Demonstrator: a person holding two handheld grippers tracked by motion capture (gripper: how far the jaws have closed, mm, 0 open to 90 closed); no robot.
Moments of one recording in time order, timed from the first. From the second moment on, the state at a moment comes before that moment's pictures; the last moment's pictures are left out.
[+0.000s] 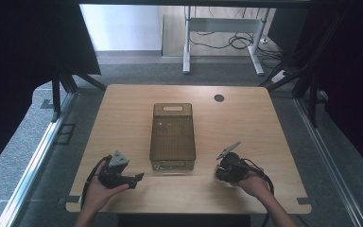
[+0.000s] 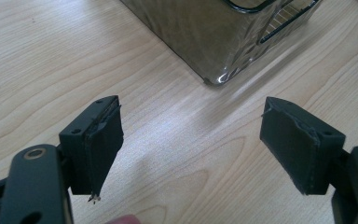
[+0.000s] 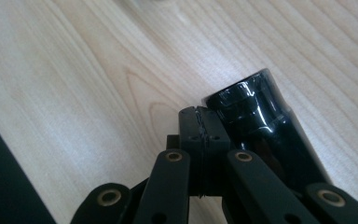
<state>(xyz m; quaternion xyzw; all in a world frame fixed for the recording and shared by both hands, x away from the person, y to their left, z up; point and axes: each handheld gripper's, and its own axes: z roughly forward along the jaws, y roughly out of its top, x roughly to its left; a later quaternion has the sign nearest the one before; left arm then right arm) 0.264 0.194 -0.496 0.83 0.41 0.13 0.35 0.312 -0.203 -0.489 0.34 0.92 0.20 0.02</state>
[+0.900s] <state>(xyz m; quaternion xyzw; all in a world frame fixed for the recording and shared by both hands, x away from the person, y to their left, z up) 0.265 0.194 -0.498 0.83 0.41 0.13 0.35 0.332 -0.210 -0.486 0.37 0.90 0.21 0.04</state>
